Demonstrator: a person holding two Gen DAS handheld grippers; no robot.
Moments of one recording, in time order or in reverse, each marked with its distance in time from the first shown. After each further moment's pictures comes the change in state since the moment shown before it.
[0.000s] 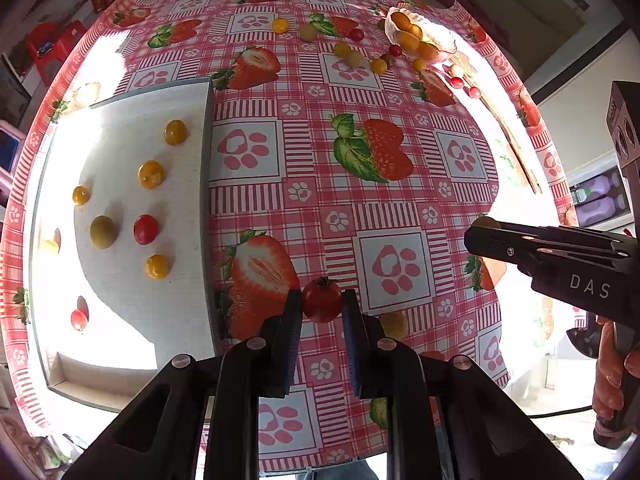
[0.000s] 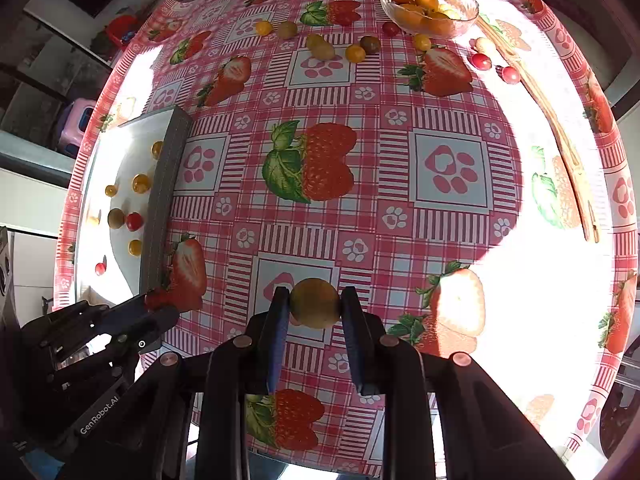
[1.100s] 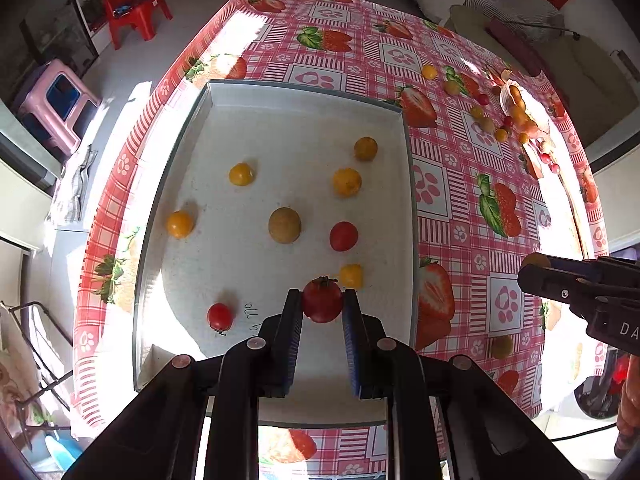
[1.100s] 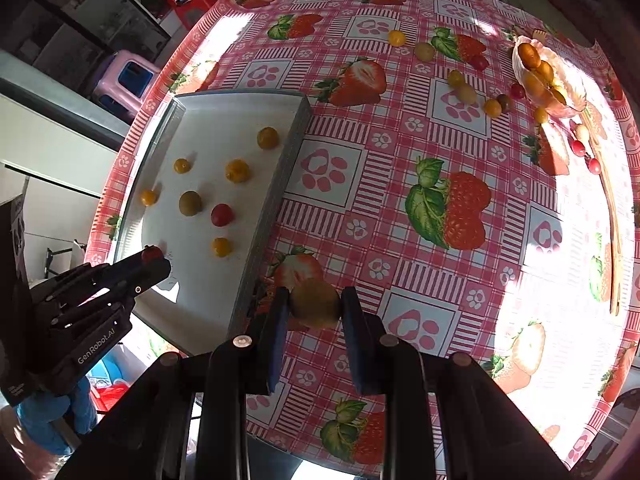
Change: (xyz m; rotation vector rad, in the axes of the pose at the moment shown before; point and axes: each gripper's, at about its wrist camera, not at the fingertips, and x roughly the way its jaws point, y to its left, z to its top) left arm -0.032 0.138 -0.012 -0.213 -0.090 0.111; right arm 0.012 0.128 0.026 -0.217 0.037 0.032
